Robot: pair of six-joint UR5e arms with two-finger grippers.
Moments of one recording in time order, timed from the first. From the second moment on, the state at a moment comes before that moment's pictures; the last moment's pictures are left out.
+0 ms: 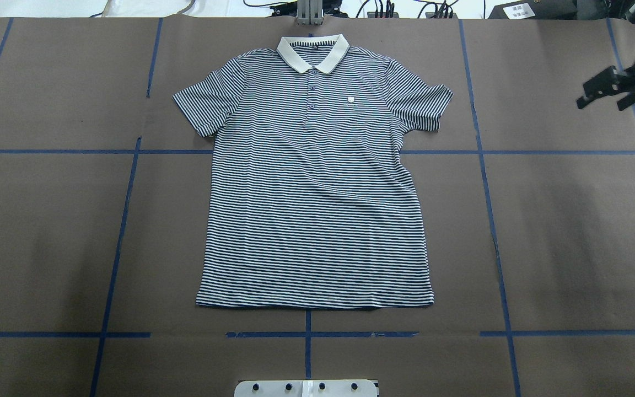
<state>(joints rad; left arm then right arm) -1.50 -1.52 -1.68 -1.99 -2.51 -0.07 1.25 -1.24 1.47 -1.33 2.39 0.54</state>
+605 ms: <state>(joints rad) -1.49 -1.51 -1.69 -2.04 -2.51 -0.07 1.01 -0.94 1.13 -0.92 2.06 1.16</state>
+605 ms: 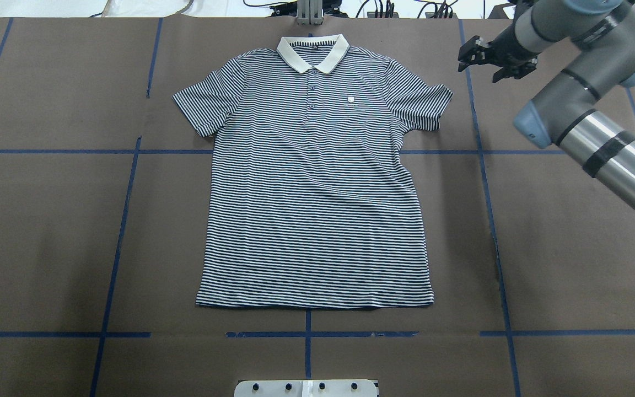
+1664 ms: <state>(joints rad) -1.49 -1.50 -1.69 -2.09 -2.51 -0.07 0.95 -0.87 0.96 -0.90 1.94 1.22</state>
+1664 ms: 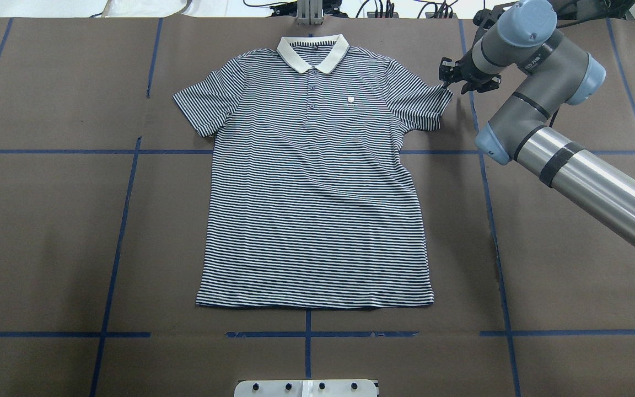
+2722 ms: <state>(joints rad) -1.49 -1.50 -1.68 -2.10 -2.51 -0.07 0.92 -0.86 0.94 -0.90 1.91 1.20</state>
